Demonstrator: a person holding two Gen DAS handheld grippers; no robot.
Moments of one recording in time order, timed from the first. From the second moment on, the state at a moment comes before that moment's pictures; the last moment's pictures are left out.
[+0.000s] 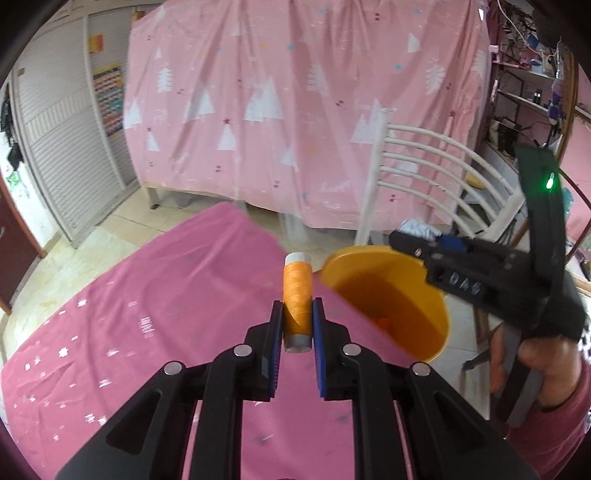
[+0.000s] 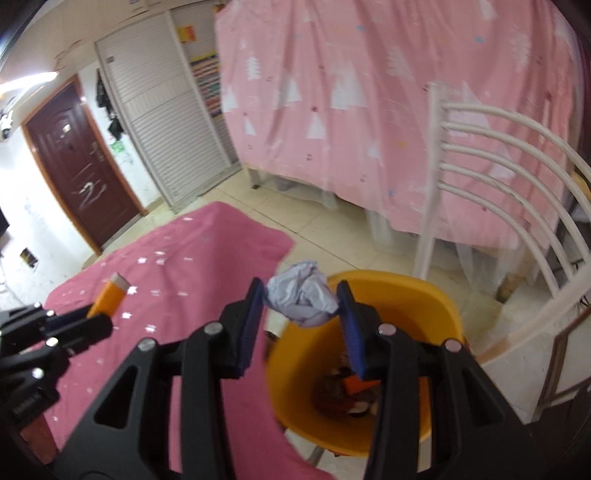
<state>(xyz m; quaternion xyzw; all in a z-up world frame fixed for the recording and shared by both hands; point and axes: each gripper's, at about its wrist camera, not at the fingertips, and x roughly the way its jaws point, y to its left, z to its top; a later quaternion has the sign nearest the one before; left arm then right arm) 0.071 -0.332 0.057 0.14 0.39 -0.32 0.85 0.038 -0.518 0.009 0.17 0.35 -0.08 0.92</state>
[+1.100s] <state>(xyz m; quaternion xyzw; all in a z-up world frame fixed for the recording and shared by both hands) 0.076 -0.414 0.032 0.13 0.40 -0.33 0.85 0.031 -0.588 -0.058 0.24 0.37 -0.12 0.89</state>
